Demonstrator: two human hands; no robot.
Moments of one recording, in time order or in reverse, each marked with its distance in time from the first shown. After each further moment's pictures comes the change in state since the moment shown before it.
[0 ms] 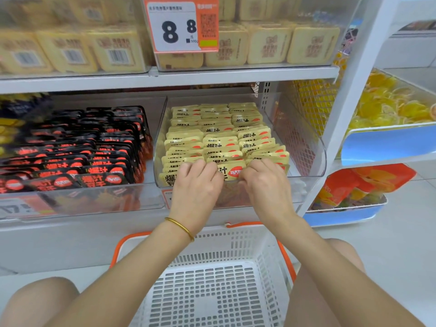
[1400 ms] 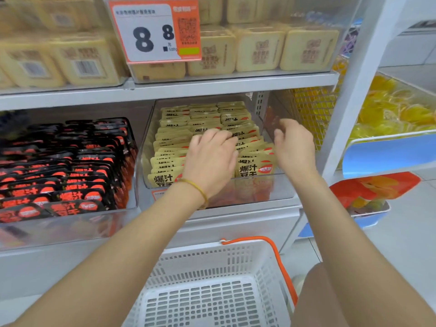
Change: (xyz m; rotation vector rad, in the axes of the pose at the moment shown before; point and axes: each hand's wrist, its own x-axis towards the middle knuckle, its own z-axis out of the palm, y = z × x) left_hand 0.099 -0.001 0.026 -0.277 -0.300 -0.104; right_hand 0.090 0.076 -0.004 0.270 -0.048 0.566
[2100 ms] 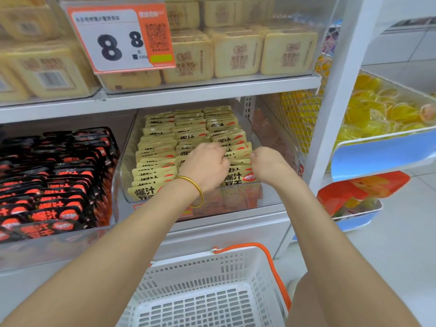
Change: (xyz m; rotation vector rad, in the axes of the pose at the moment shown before) left_hand 0.035 0.004 0.027 -0.238 -0.372 -0.118; right_hand 0.009 0.006 0.017 -0.024 -0.529 0.136
